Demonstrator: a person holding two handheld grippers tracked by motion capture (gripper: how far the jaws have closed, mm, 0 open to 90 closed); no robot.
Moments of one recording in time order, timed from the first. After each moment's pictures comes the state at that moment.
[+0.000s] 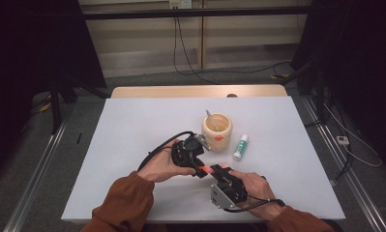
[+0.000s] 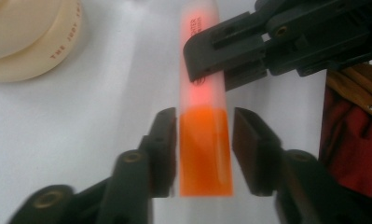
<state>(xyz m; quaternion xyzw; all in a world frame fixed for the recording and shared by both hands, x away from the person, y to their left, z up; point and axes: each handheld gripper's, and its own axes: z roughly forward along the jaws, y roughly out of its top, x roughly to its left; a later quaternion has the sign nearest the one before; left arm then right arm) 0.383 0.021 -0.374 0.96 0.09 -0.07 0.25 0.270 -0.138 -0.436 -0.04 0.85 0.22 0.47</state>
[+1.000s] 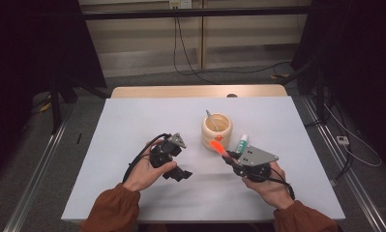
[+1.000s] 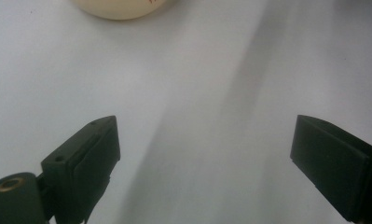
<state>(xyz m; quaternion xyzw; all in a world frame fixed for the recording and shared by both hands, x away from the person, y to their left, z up) 0.383 0.080 -0.396 0.94 0.19 0.00 0.30 0.308 -0.200 -0.407 0.26 0.81 0.44 0.28</state>
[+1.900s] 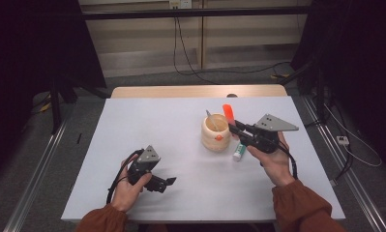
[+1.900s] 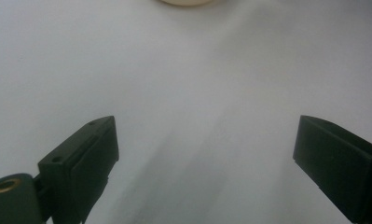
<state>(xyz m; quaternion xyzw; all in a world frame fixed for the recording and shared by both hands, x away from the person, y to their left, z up) 0.346 0.145 -0.425 0.87 0.27 0.07 0.40 0.361 -0.224 -0.367 0.35 0.71 0.55 0.26</state>
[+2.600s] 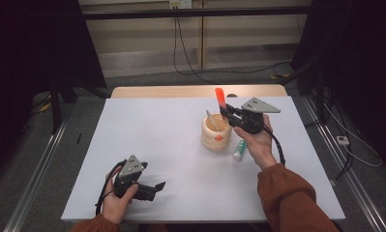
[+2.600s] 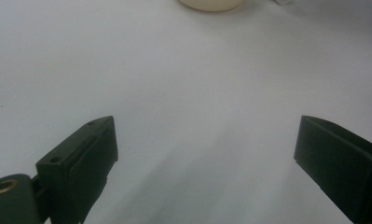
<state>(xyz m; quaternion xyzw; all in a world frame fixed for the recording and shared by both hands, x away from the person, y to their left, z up) 0.319 0.176 -0.431 0.84 0.30 0.12 0.43 0.420 -0.203 -0.374 0.37 0.69 0.55 0.28</state>
